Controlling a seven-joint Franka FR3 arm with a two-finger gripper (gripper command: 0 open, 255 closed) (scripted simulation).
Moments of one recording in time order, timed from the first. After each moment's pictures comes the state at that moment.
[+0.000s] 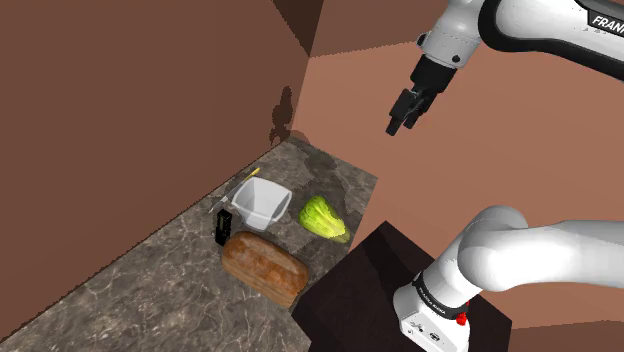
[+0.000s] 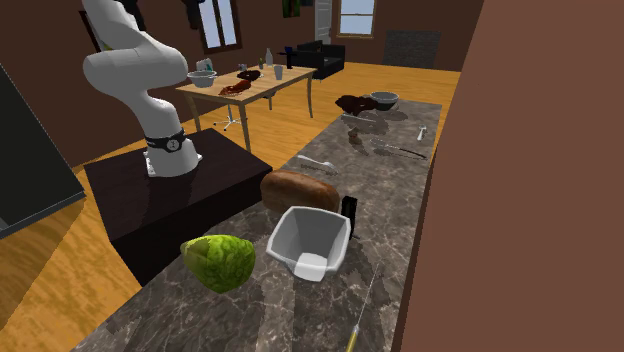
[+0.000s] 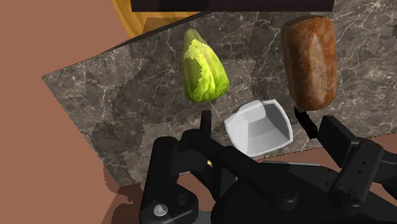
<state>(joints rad) -0.02 -0.83 0.06 -2.36 0.02 1.57 0.04</state>
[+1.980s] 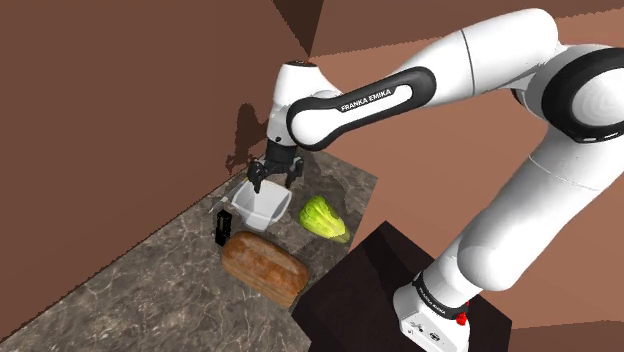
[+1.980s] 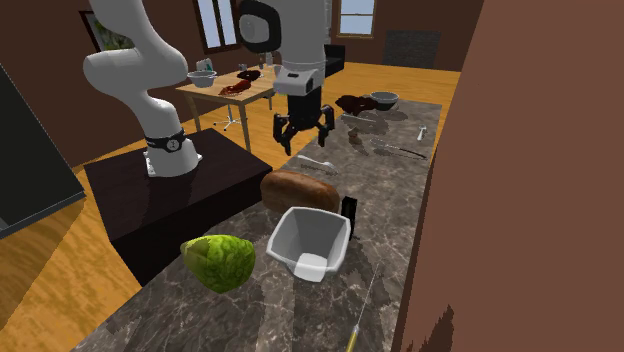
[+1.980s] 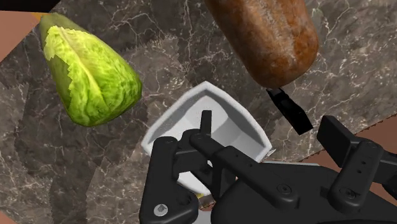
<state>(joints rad) -0.02 0.07 0.39 -2.23 0.03 2.26 0.66</state>
